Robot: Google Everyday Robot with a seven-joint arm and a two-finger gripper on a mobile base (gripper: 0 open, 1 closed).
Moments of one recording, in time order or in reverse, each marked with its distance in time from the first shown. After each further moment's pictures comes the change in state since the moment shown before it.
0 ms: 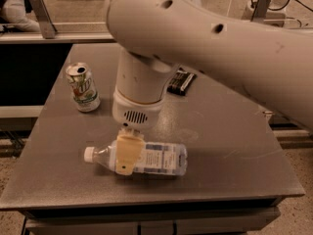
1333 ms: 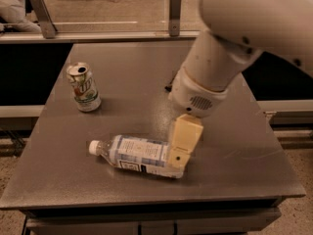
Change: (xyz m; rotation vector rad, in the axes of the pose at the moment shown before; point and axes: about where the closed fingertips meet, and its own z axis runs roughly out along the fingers) arm 0.081 -0.025 -0.039 0.062 -0.114 0.054
